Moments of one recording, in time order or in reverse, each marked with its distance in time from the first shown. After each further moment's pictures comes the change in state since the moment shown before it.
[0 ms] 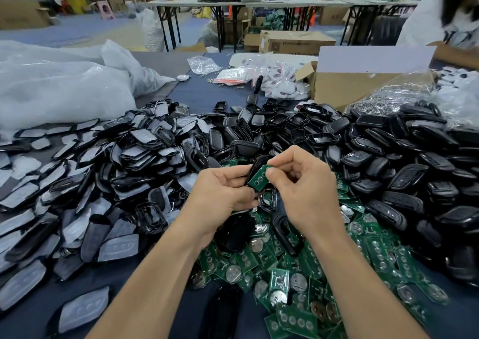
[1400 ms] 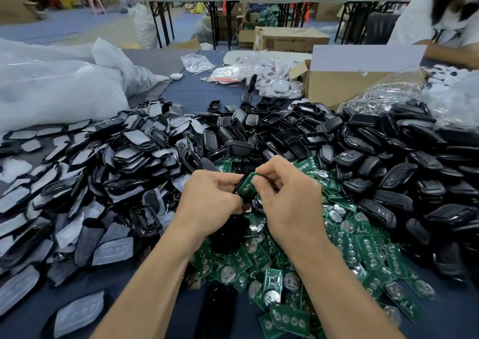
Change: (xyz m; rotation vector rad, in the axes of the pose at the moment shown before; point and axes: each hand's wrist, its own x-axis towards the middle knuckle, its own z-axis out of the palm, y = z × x) left_hand -0.009 0.009 0.001 0.293 0.096 -0.020; right_hand -0.016 0.000 0.013 -0.222 0.063 -0.126
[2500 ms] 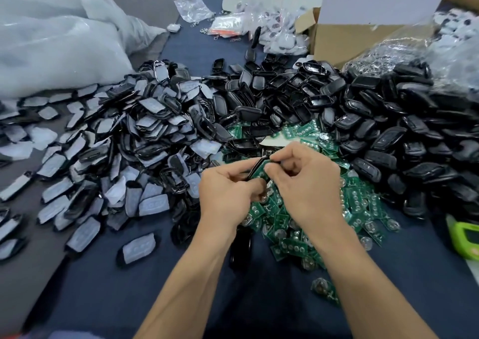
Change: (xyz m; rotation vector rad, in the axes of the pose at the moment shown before) left_hand -0.064 0.020 0.014 -0.263 0.182 -0.139; right_hand -0.023 -0.056 -0.038 -0.023 -0.110 0.294
